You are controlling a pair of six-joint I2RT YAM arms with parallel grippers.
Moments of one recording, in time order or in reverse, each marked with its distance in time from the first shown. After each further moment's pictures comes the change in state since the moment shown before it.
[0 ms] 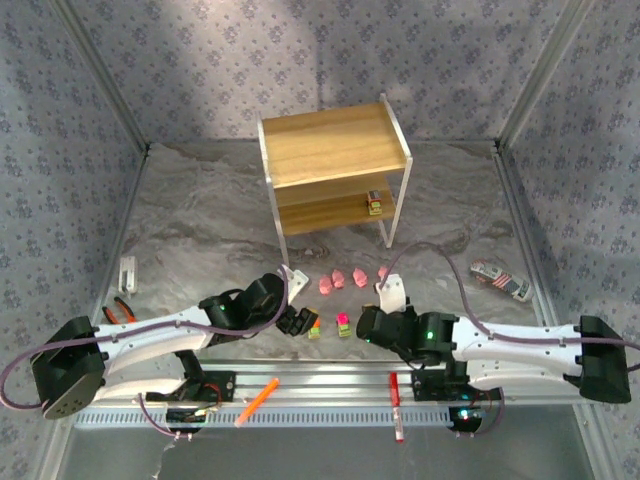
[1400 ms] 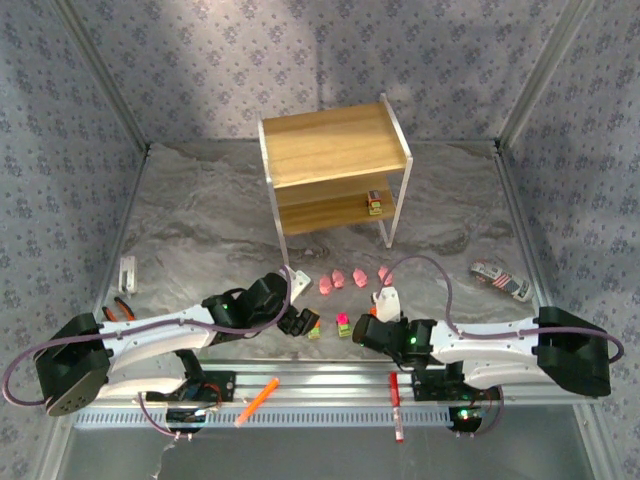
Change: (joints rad) left arm 0.000 0.027 0.008 0.003 0.013 0.000; right arm -0.055 0.172 -0.162 0.274 -0.122 0.060
